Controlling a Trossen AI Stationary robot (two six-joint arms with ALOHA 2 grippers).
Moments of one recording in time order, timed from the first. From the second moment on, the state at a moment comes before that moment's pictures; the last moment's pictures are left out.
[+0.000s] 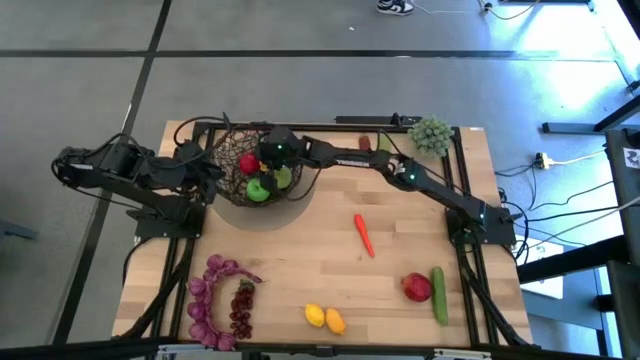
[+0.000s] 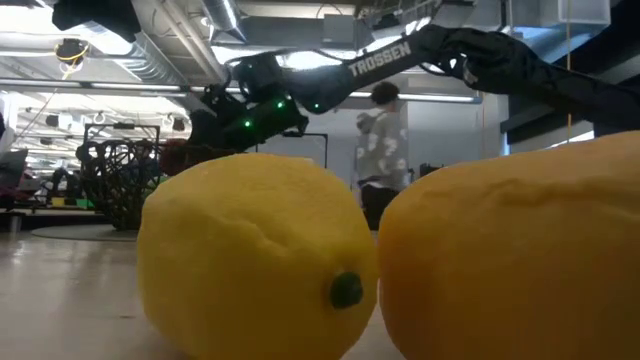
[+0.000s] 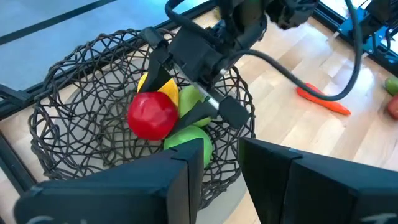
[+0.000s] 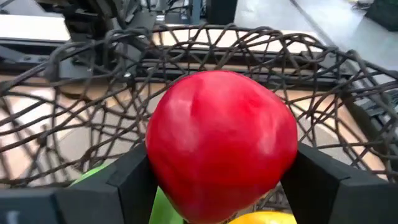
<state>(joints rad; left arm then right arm) -0.22 0.67 1.07 -1.15 -0.62 -0.84 -0.27 2.65 2.34 -0.13 -0.25 -0.16</state>
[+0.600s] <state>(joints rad) -0.22 0.67 1.07 -1.15 -0.62 -0.84 -0.27 2.67 2.34 -0.07 -0.22 -0.09</state>
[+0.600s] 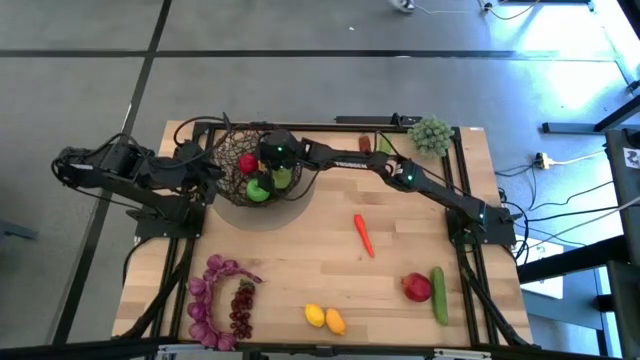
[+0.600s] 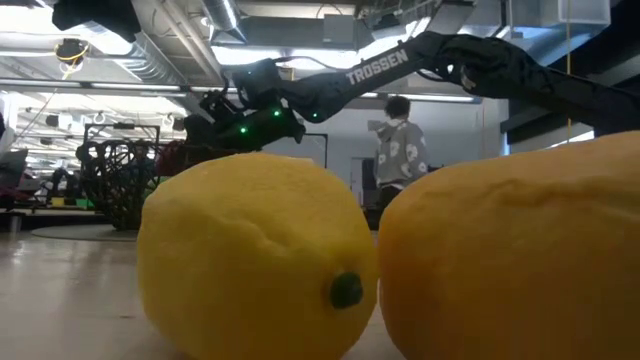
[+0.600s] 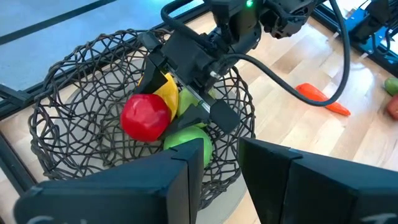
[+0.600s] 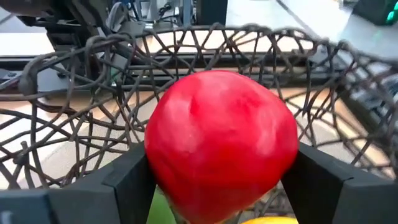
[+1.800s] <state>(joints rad) -0.22 0.67 1.07 -1.15 -0.61 -0.75 -0.27 2.67 2.34 -0.07 -0.22 -0.09</state>
